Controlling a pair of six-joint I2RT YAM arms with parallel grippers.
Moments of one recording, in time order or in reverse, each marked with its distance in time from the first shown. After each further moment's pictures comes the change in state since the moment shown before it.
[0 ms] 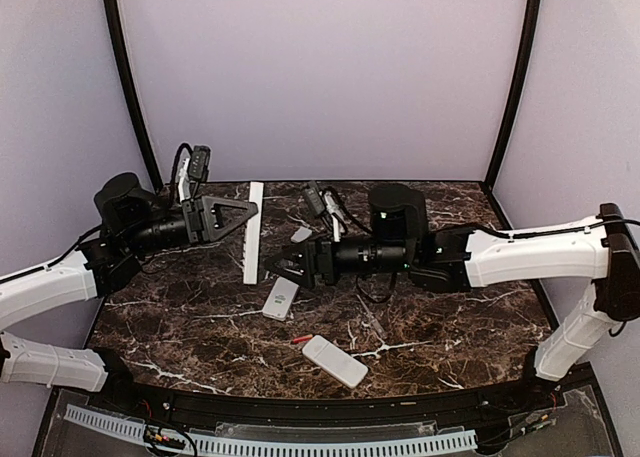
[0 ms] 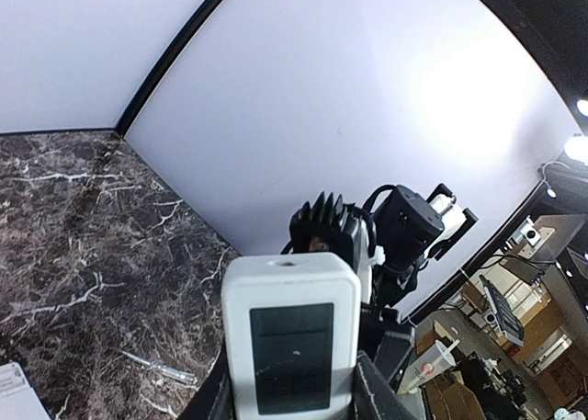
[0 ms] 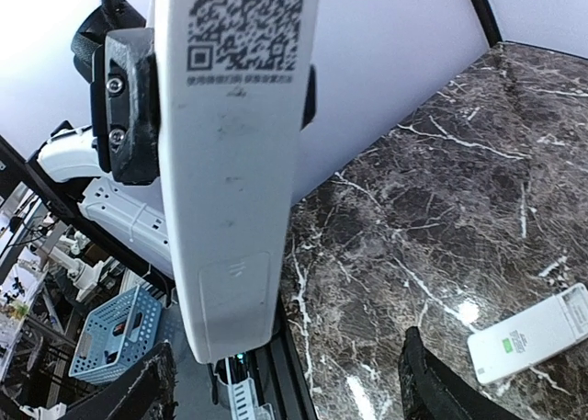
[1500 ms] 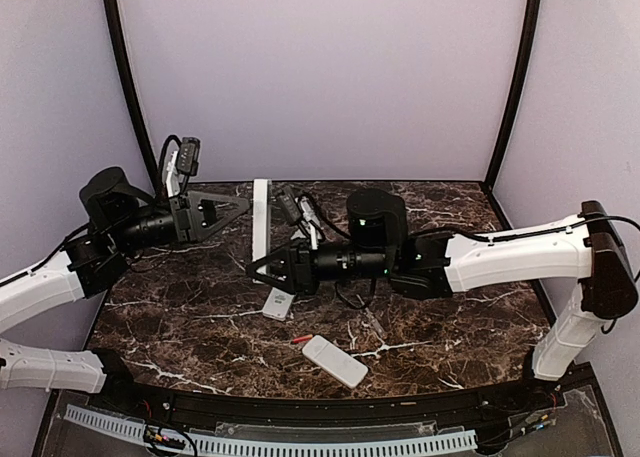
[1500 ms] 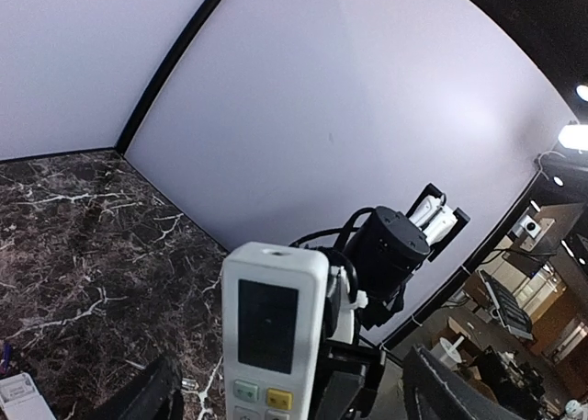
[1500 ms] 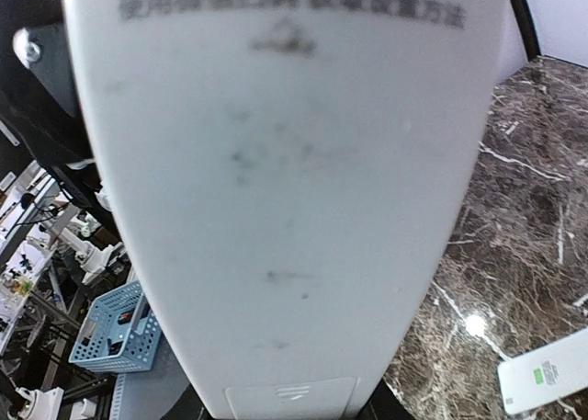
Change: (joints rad) left arm -0.029 -0.064 0.039 -0.058 0.000 0.041; right arm 0.064 0.109 0.094 0.072 -0.036 -0.030
